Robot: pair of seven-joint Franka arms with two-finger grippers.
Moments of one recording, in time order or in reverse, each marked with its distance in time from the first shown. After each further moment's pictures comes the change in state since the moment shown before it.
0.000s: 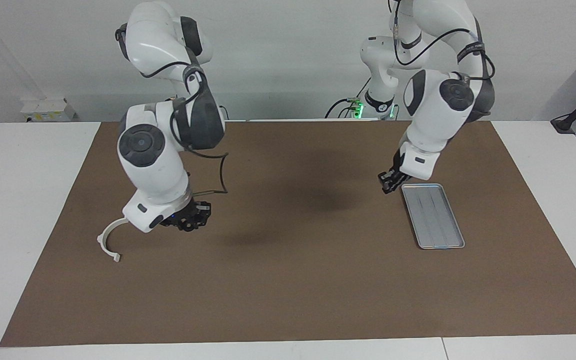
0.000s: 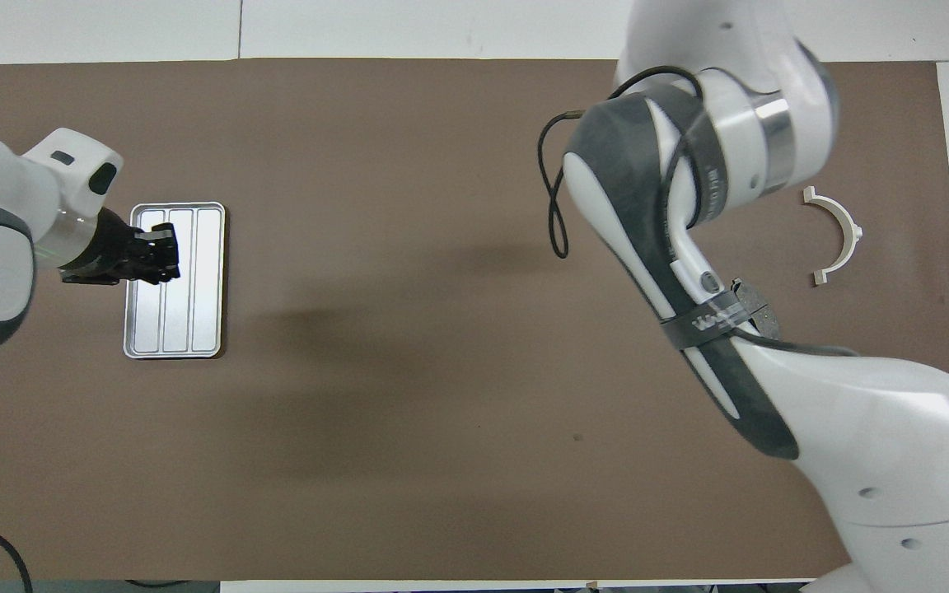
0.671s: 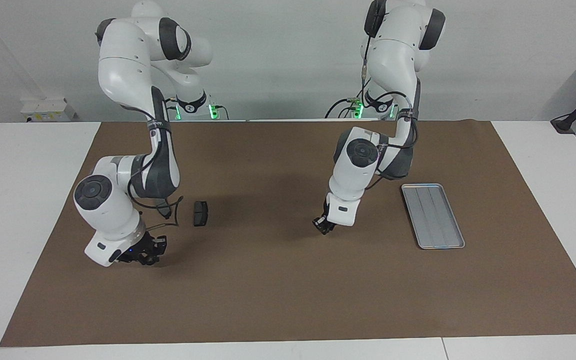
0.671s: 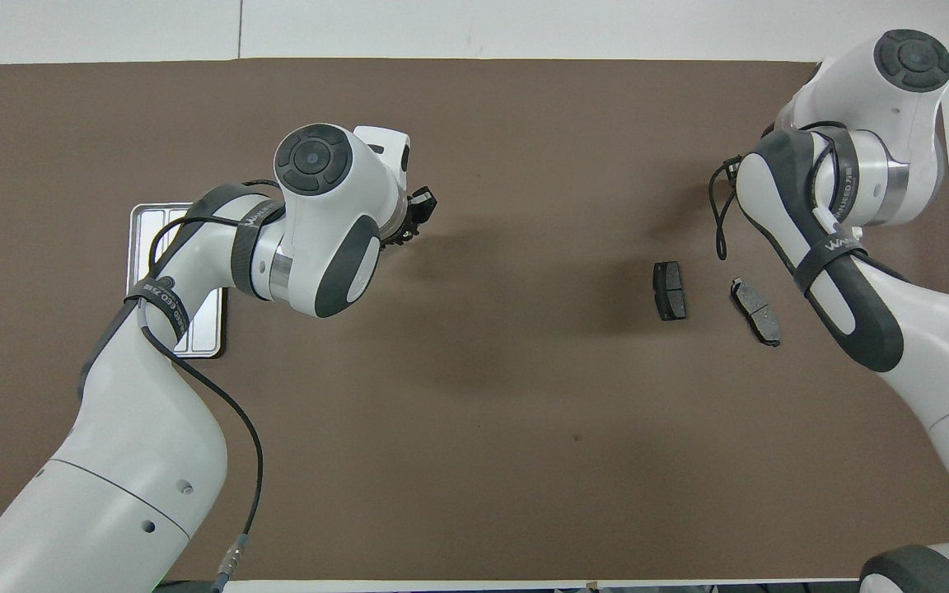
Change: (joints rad) left arm -0.155 0.343 -0.013 0.158 0.009 0.263 -0.275; right arm -0.162 -0.015 0.001 -0.392 -0.001 0.495 -0.272
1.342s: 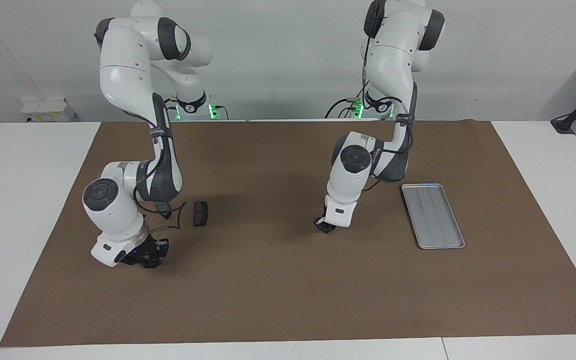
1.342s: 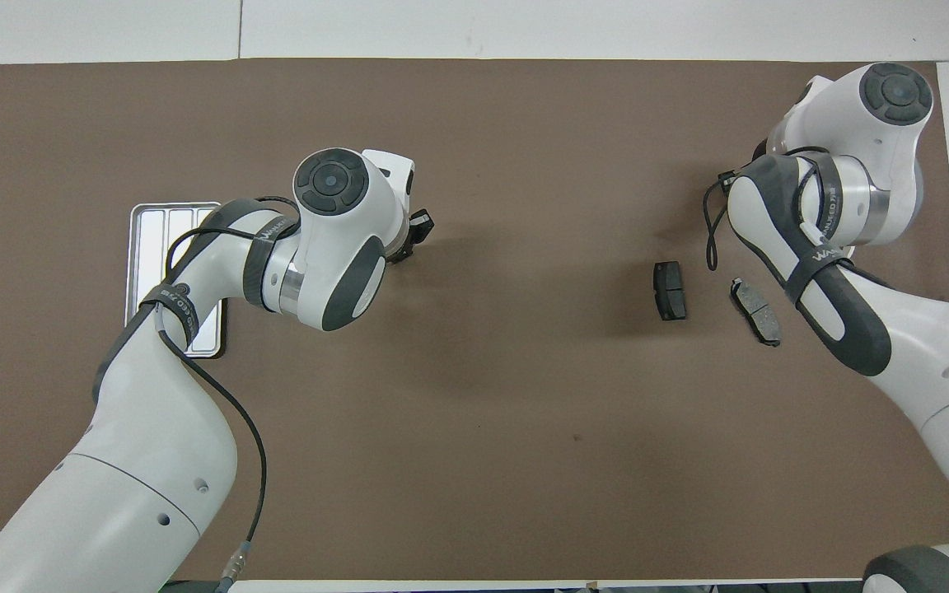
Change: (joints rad) left arm -0.003 0.003 -0.008 -0.064 0.060 0.015 -0.001; right arm -0.005 -0.004 0.002 -0.084 0.000 0.110 -0.019
